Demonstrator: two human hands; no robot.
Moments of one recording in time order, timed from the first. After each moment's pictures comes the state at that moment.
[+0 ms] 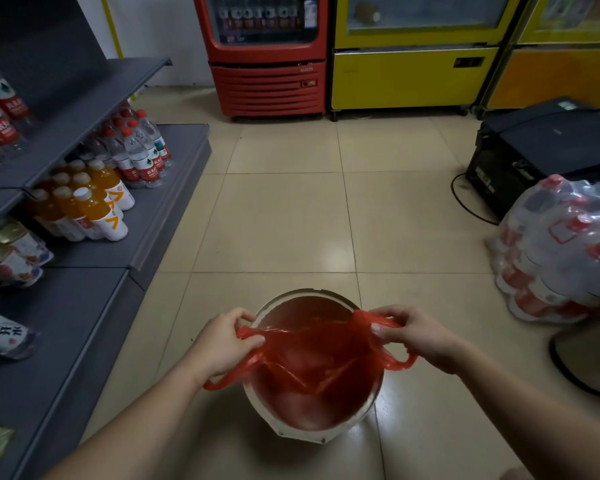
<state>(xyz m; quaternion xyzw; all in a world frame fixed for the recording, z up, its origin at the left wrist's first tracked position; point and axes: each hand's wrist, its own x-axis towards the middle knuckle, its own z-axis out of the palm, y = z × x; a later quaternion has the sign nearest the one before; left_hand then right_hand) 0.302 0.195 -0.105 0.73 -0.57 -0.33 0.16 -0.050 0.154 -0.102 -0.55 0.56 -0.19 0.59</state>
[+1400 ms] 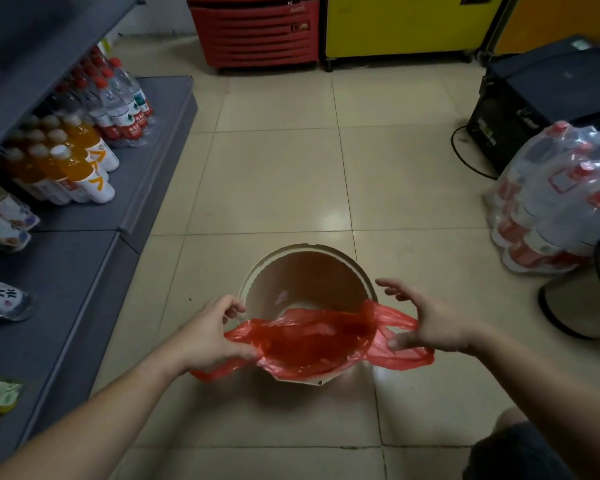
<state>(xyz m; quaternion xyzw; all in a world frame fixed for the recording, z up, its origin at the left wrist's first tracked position) 0.320 0.246 -0.115 0.69 -0.61 -0.40 0.03 -0.078 0.200 -0.122 -0.70 0.57 -0.01 0.43</state>
